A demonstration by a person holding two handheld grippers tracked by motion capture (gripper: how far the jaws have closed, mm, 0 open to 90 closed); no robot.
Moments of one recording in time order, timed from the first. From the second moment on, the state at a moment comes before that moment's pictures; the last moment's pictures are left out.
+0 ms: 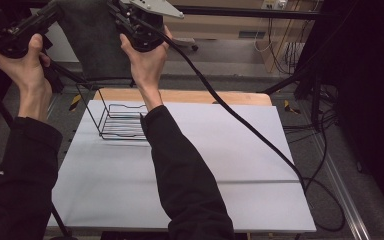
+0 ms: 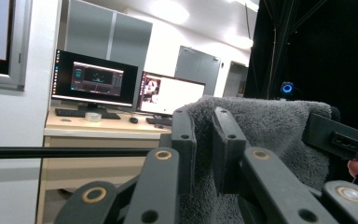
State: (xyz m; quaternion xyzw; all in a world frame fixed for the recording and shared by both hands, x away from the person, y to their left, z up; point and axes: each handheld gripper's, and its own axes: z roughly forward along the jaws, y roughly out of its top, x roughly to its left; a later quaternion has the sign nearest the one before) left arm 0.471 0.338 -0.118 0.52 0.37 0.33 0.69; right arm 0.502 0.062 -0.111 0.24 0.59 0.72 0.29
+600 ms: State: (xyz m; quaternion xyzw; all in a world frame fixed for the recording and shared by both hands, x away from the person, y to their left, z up) left arm 0.502 0.342 -0.139 0.55 0.39 0.32 0.67; right arm 0.521 0.071 -0.139 0.26 0.61 0.69 0.30
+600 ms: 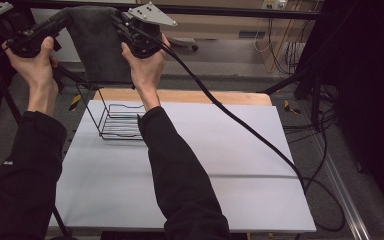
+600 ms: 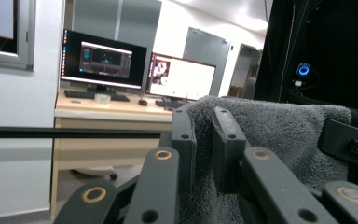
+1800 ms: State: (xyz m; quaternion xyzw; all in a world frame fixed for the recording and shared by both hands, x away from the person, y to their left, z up) left arm 0.486 0.345 -0.199 0.60 0.38 0.31 0.63; right arm 0.518 0.061 -0.207 0.29 0.63 0.67 0.25
